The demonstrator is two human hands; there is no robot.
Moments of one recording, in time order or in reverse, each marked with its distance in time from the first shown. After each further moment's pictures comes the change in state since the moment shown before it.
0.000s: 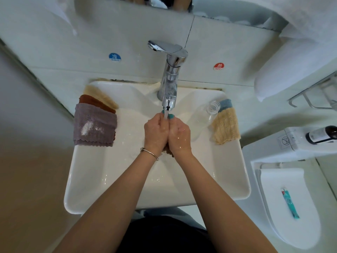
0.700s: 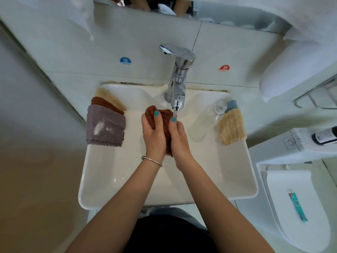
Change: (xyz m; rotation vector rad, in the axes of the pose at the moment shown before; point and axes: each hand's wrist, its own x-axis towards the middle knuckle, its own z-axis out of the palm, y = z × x) left_hand -0.020 0.010 -0.028 -0.526 0.140 -0.193; right_hand -0.028 -0.015 0.008 0.410 -0.177 0.300
